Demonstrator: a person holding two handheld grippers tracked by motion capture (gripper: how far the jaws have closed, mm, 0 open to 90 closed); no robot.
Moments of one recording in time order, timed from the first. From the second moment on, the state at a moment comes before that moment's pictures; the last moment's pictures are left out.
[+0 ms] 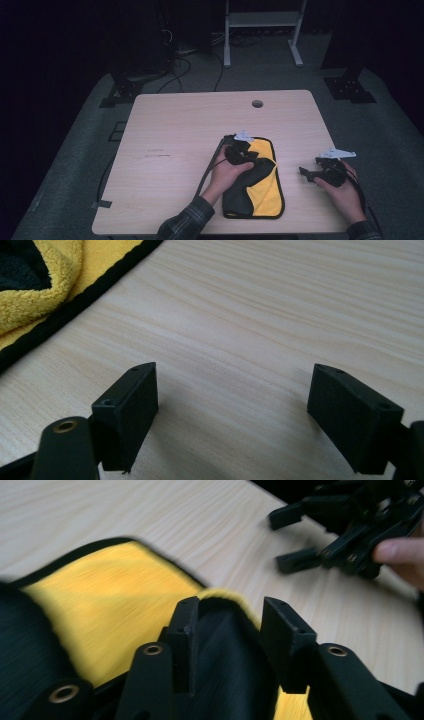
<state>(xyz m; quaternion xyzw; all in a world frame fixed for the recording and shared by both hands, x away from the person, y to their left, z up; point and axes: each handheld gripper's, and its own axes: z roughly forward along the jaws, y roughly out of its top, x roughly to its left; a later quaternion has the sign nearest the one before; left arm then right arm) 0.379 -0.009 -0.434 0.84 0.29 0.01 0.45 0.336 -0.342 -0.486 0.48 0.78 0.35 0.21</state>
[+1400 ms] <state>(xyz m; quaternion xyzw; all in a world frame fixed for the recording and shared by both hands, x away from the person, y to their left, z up) 0.367 0.088 -0.470 0.85 0.37 0.05 0.38 0.335 -0.343 -0.486 0.49 0.77 0.35 0.21</state>
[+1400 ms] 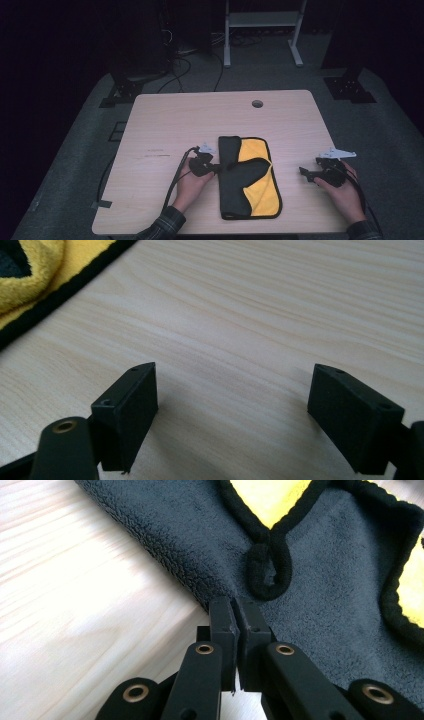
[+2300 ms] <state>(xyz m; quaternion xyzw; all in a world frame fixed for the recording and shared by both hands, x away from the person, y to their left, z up) 0.359 0.159 -0.459 0.84 0.38 0.12 0.37 0.335 -0.342 -0.486 0.48 0.77 0.35 0.21</state>
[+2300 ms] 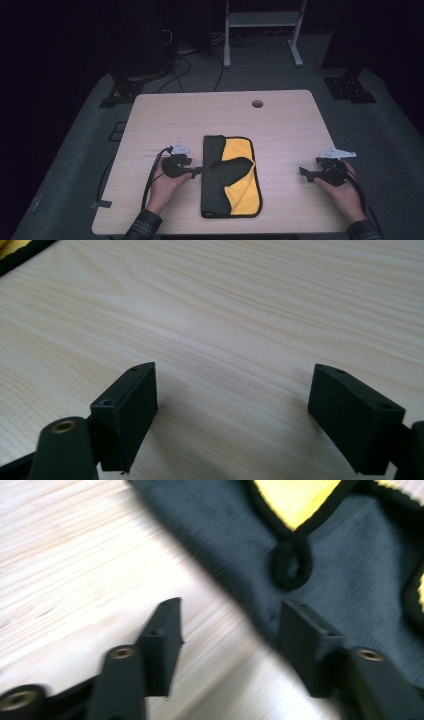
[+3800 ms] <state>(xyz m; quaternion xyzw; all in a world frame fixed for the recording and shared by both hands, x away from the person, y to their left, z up) 0.331 0.205 -0.484 0.86 0.34 0.15 0.36 0.358 -0.269 -0.446 0.39 0.80 0.42 0.17</state>
